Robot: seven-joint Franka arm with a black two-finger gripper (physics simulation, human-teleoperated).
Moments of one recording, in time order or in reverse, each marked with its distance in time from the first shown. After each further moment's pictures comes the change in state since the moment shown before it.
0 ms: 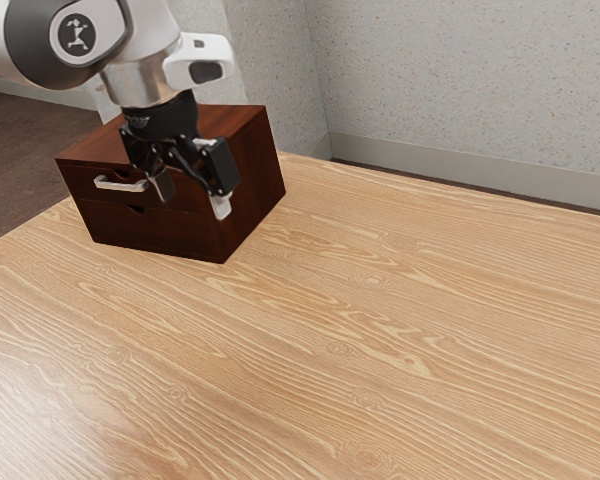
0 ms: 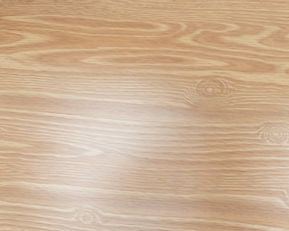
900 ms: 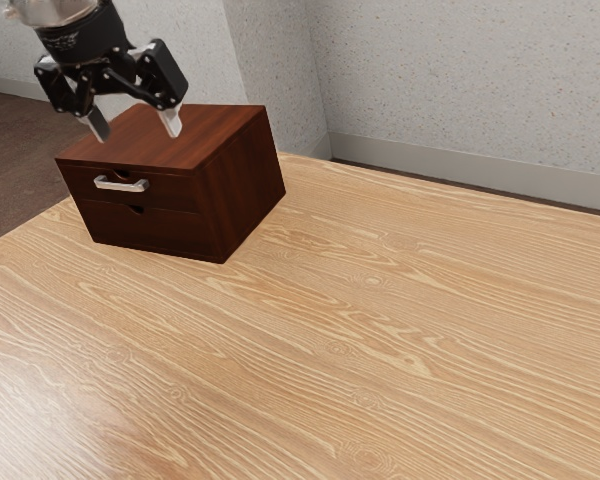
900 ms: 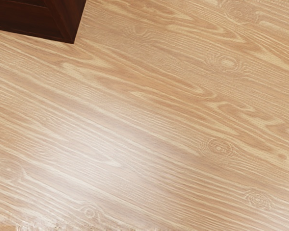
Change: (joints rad) arm 0.021 -0.010 0.030 0.224 -0.001 -0.106 -0.385
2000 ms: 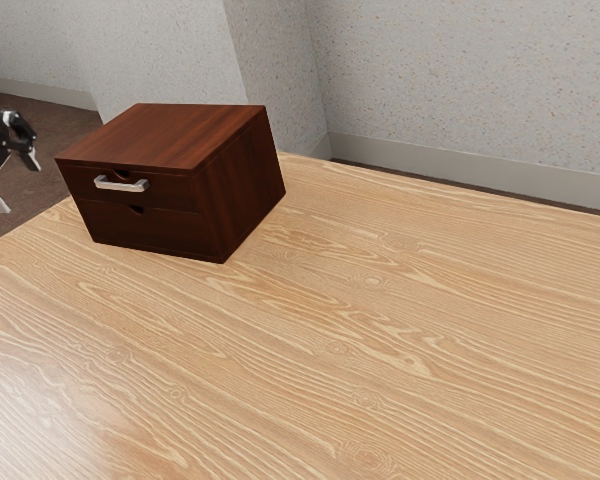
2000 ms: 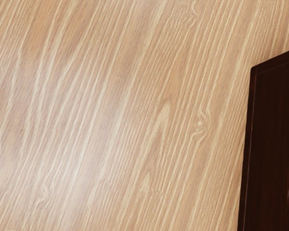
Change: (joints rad) arm 0.603 0.176 0.020 -0.180 -0.087 0.410 -0.830
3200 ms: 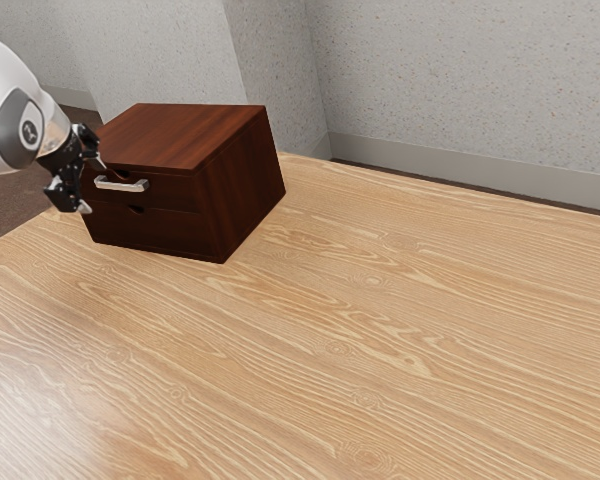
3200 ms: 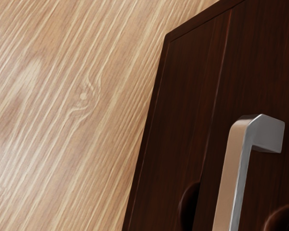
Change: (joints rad) arm -0.026 0.228 -0.037 0.042 -0.041 0.366 -0.155
